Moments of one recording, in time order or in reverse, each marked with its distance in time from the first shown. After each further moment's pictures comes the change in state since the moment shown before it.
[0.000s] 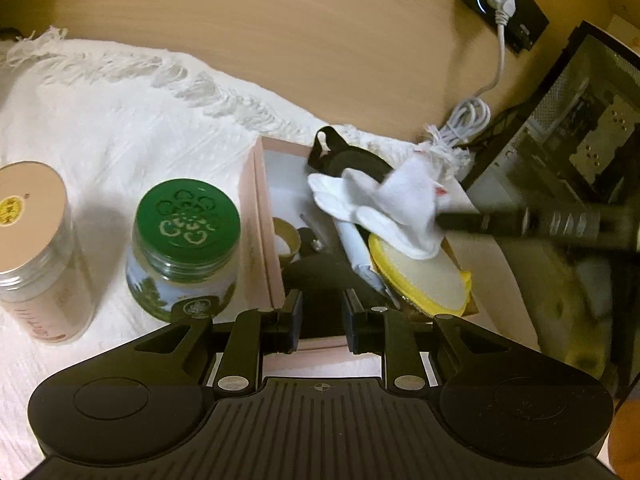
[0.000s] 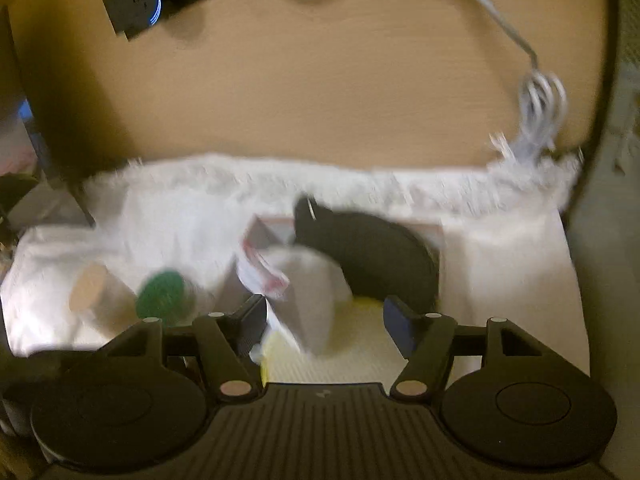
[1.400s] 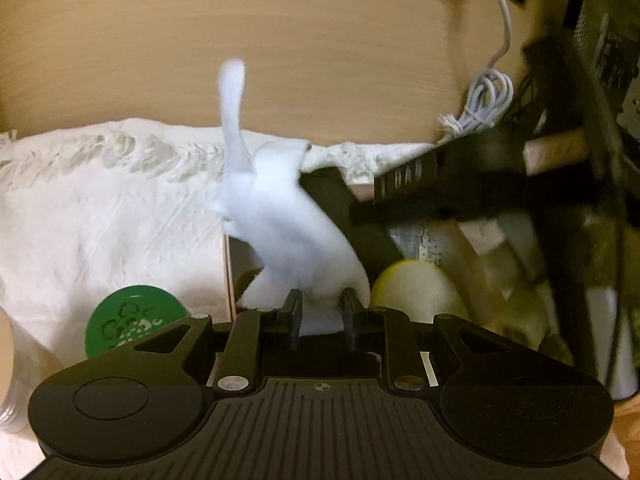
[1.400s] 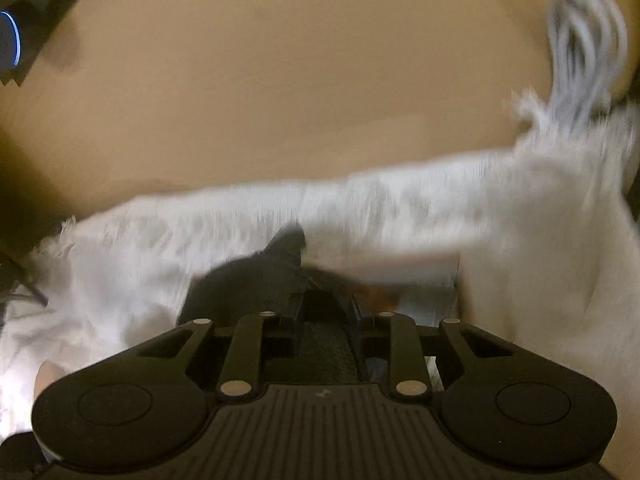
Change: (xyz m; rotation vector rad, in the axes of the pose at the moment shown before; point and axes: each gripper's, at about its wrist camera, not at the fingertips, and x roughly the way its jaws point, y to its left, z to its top) left arm 0.052 -0.040 0.030 0.198 -0.016 0.192; right arm 0.111 -0.032 0.059 0.180 0.031 0.002
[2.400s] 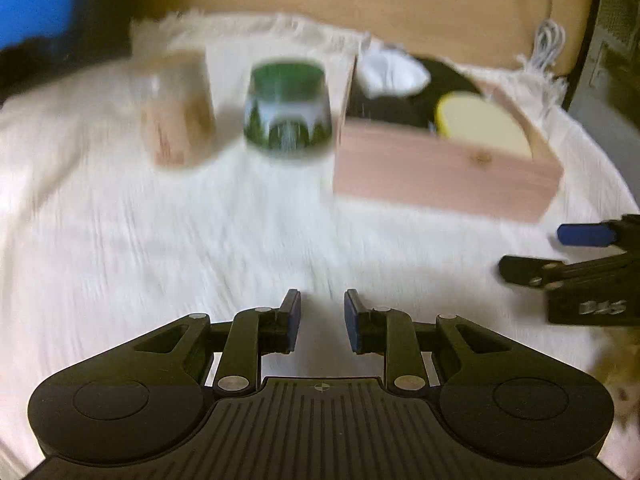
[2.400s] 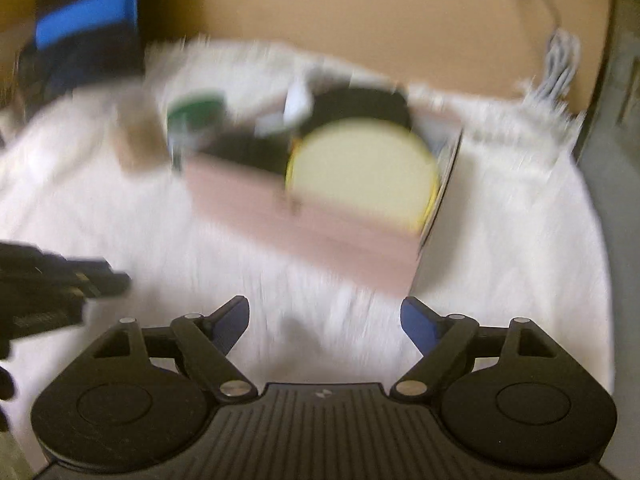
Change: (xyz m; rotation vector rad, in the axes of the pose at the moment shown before) left arm -0.081 -0.031 -0.177 -0.223 0.021 0.351; right arm -0.088 -0.007 -0.205 -0.544 -0.041 -0.034
